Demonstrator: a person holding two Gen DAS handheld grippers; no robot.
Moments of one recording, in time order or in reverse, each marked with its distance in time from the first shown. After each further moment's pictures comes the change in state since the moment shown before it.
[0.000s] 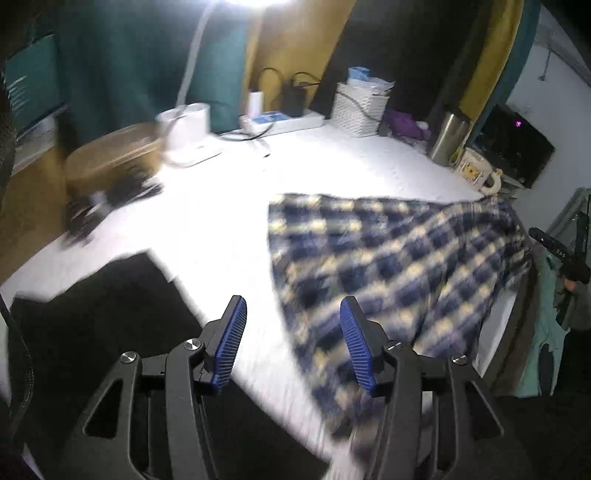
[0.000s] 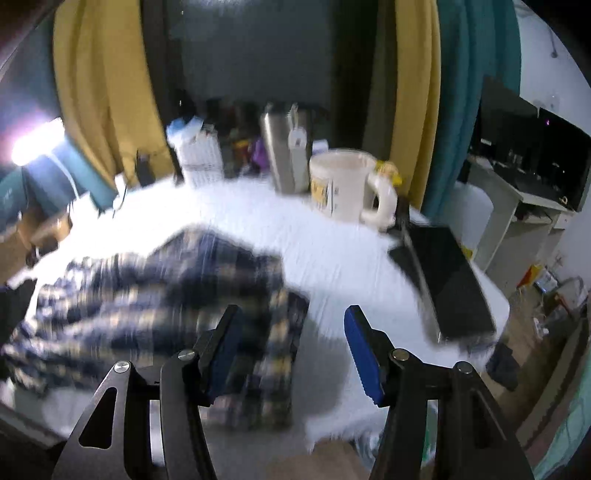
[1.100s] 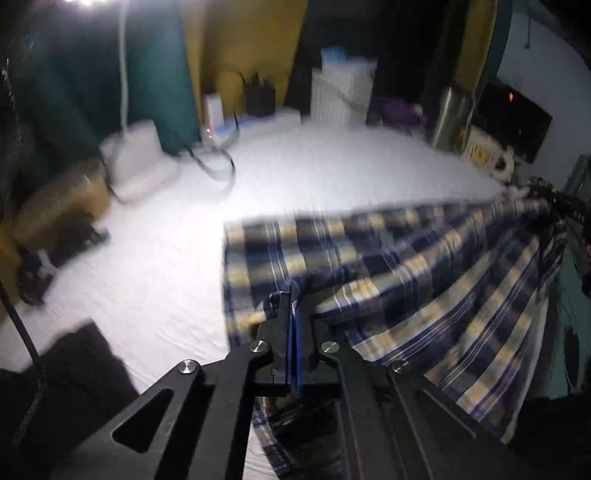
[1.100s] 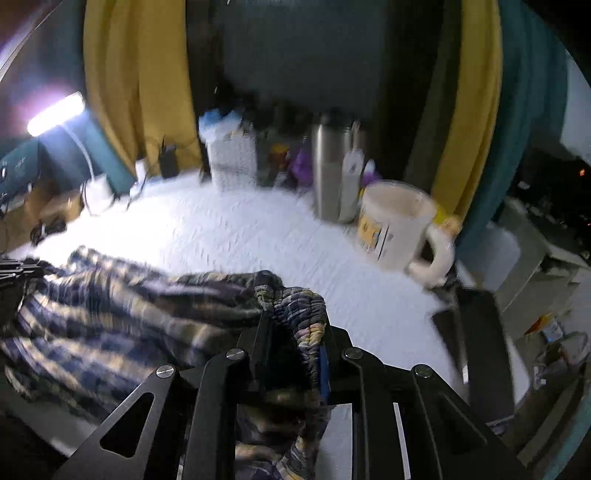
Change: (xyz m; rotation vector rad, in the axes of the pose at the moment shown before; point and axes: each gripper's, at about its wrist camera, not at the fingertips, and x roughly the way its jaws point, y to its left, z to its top) left arm 0.054 -0.033 0.030 0.125 -0.051 0.052; right arm 0.024 0.046 0.037 -0.158 -0.042 0.023
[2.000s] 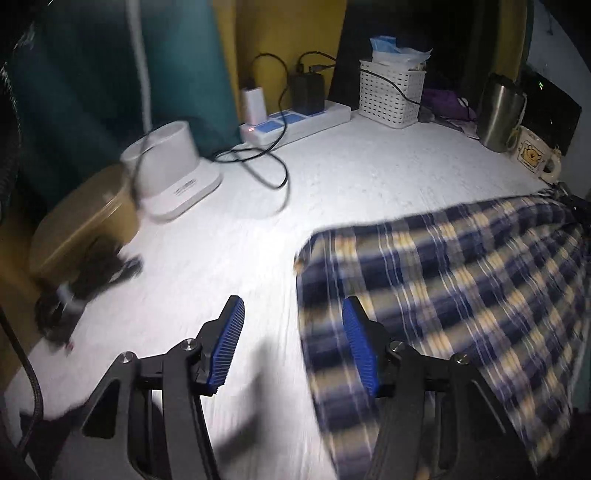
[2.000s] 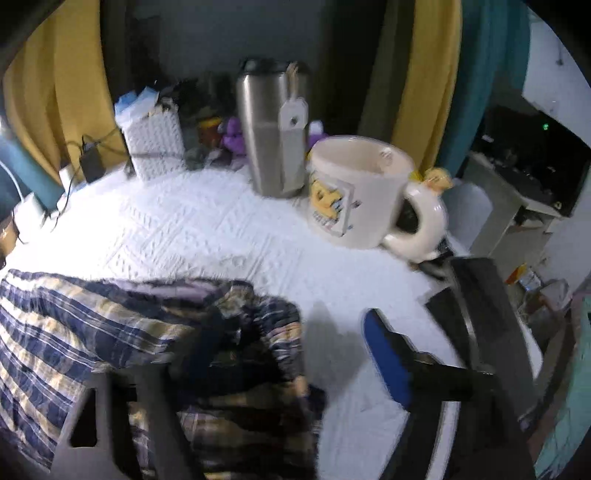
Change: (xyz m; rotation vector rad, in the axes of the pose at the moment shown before) left arm 0.040 0.041 0.023 0.001 0.083 0.128; right arm 0.075 -0.023 -0.004 0.139 0.132 -0.163
